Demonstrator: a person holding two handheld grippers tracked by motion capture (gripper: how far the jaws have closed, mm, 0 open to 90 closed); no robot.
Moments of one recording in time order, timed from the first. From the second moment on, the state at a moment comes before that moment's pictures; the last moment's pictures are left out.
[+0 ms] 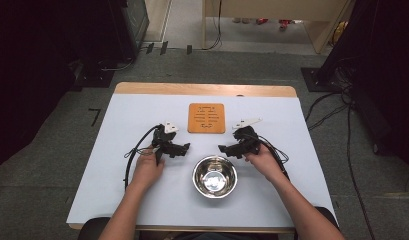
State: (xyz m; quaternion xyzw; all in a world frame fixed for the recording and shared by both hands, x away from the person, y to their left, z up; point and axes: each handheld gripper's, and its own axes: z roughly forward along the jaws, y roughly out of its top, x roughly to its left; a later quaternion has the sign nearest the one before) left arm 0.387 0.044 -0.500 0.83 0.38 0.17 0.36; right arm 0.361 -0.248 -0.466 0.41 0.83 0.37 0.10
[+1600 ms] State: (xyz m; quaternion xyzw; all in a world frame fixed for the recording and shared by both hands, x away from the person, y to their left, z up) left arm 0.387 0.044 -0.500 0.83 0.38 0.17 0.36; right arm 0.336 -0.230 -0.457 0.35 0.85 0.40 0.06
